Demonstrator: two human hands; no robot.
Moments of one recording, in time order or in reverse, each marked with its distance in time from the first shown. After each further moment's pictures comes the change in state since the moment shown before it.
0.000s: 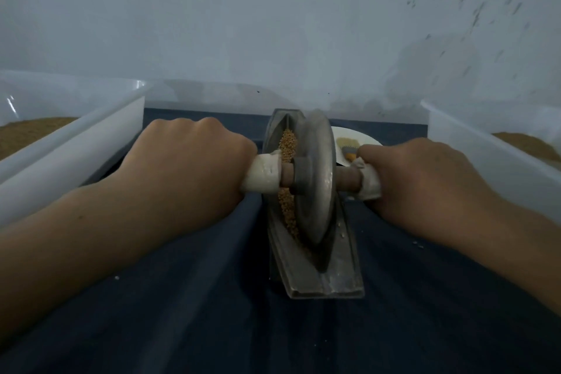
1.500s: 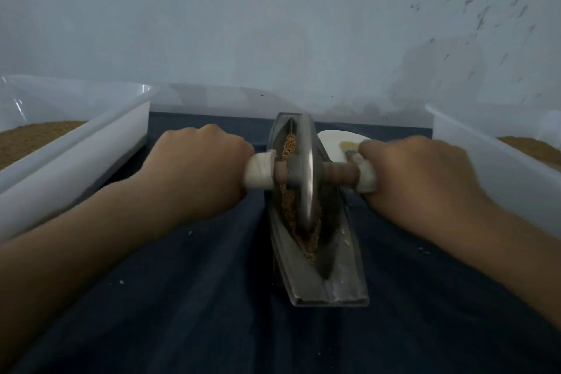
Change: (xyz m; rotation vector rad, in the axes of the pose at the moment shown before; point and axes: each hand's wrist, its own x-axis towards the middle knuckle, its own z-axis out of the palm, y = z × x) left_hand 0.014 -0.001 0.028 -0.054 -0.134 -0.075; right_hand 0.016 -0.005 0.006 -0.142 0.065 0.074
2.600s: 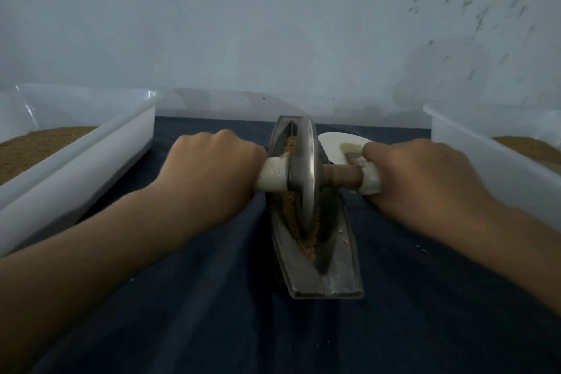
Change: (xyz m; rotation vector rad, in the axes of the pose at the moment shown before) left_hand -0.009 0.019 -0.018 0.035 0.072 0.015; right_hand -0.007 0.009 -0.001 0.131 -0.002 -0.023
